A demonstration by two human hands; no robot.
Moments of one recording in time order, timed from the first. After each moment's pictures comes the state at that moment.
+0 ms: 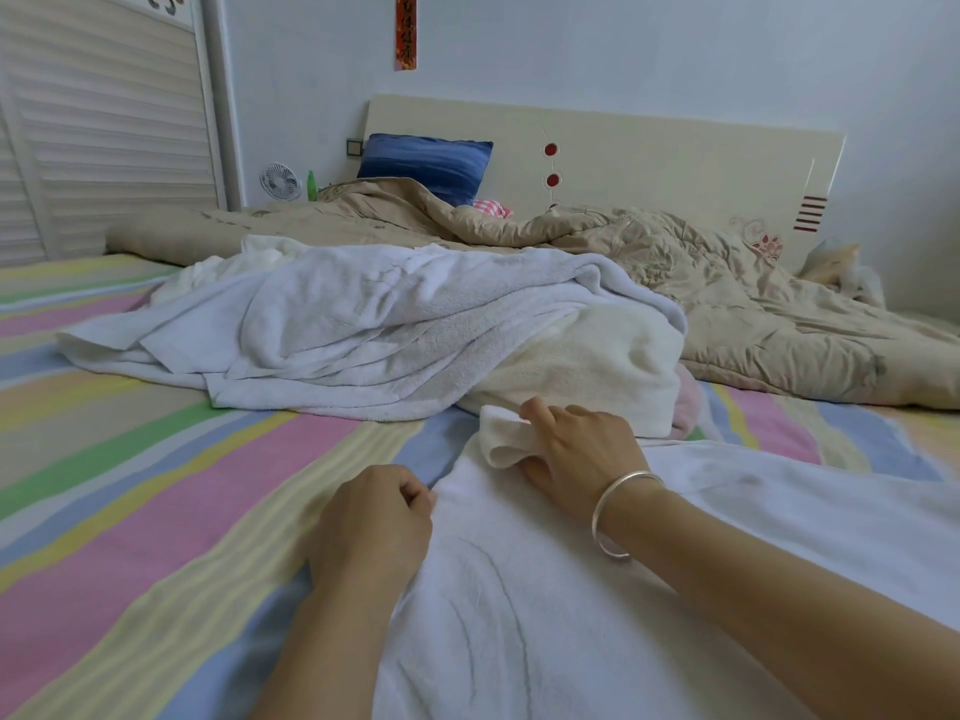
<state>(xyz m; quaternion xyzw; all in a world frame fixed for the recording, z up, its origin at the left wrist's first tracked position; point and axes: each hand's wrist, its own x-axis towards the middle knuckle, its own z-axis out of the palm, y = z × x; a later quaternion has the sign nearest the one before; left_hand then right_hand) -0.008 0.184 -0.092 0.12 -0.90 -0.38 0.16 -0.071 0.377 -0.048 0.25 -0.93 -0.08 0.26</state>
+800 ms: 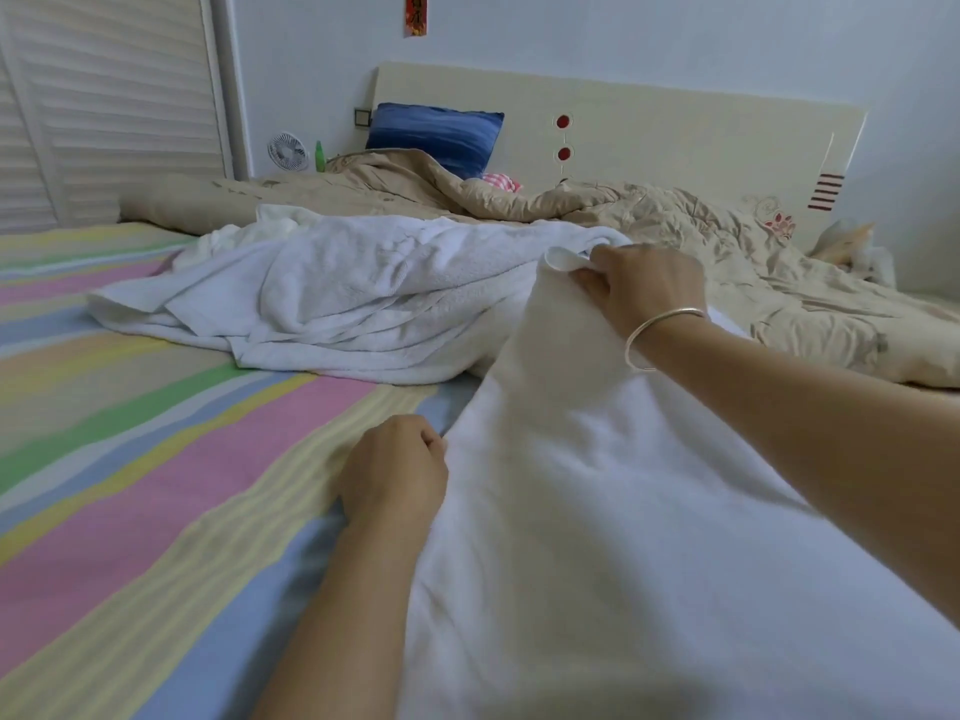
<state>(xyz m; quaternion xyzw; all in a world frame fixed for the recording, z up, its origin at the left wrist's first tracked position) -0.006 0.192 -0.078 0.16 -0.92 -0.32 0.17 -0.114 0.392 0.055 0.12 -0.91 -0.10 0.39</state>
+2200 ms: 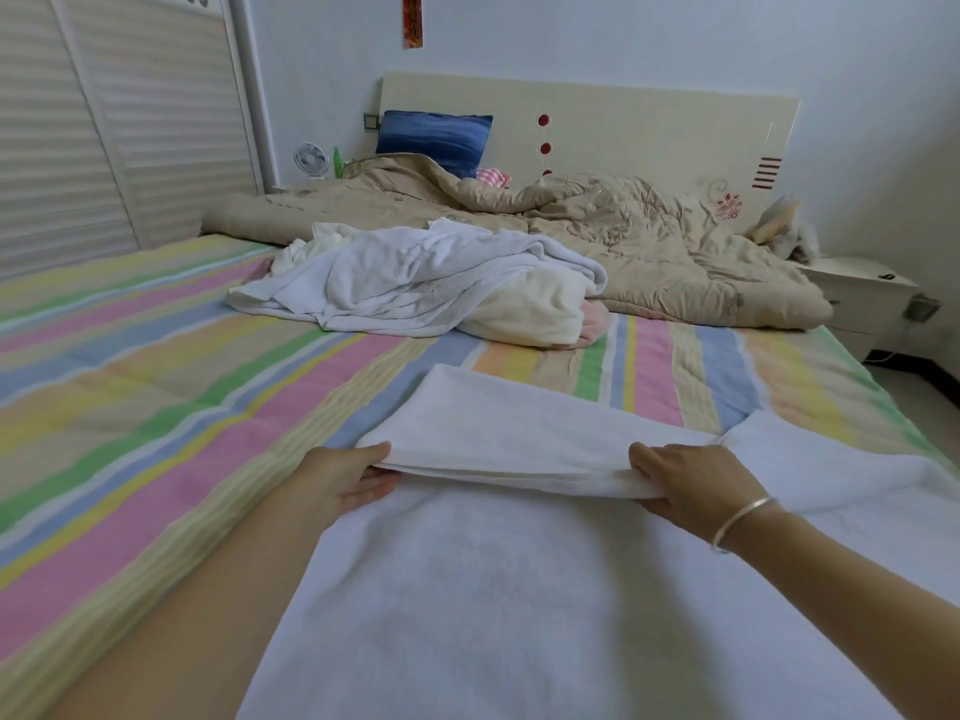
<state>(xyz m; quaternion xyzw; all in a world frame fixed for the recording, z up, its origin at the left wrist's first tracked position) 0.268 0.170 -0.005 0.26 -0.60 -0.76 -0.05 0.247 0.539 0.012 0.30 -0.93 -0.12 0.19</state>
